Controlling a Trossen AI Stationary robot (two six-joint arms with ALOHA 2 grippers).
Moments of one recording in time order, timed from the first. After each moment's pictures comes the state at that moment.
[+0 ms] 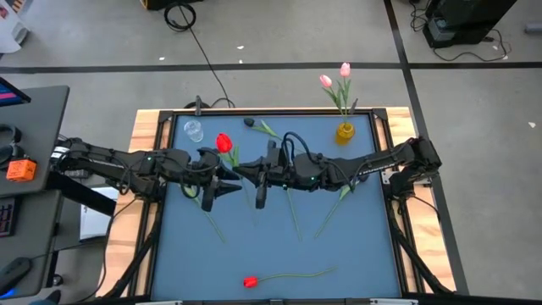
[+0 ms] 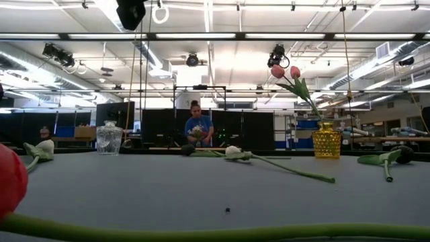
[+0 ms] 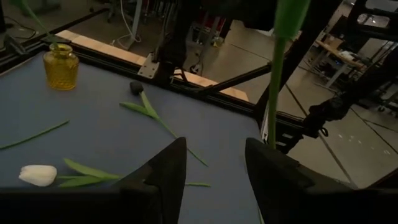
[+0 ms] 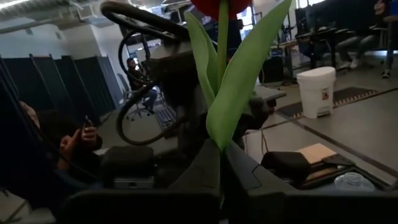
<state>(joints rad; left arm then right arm) -0.16 0.94 0.79 -0.04 -0.07 -0.40 0.17 1.75 1.49 0.32 0.34 0.24</state>
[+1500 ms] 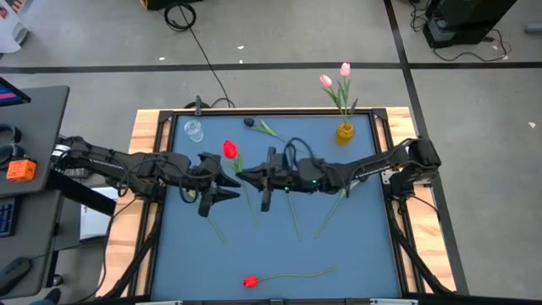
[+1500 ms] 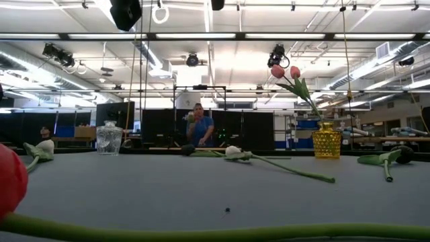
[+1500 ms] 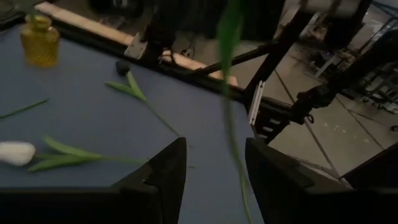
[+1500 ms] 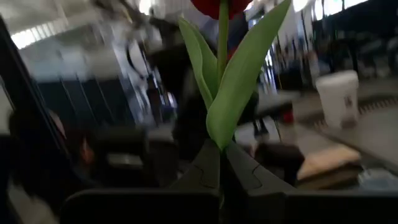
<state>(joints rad) -0.21 0.94 0.79 -0.09 -0.06 -0.46 0.16 1.75 1.27 0.64 0.27 0.27</state>
